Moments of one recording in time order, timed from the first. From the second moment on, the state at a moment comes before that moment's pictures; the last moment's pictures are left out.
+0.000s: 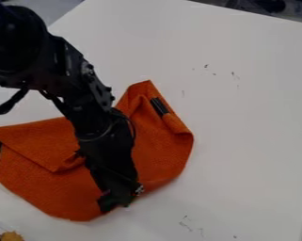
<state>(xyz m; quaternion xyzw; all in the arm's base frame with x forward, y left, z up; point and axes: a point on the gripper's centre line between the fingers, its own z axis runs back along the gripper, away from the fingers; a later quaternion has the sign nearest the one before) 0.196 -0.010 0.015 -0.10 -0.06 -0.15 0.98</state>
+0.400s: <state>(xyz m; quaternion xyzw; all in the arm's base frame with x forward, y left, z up) 0.185 -0.024 0.029 -0.09 -0.05 -0.12 0.99</state>
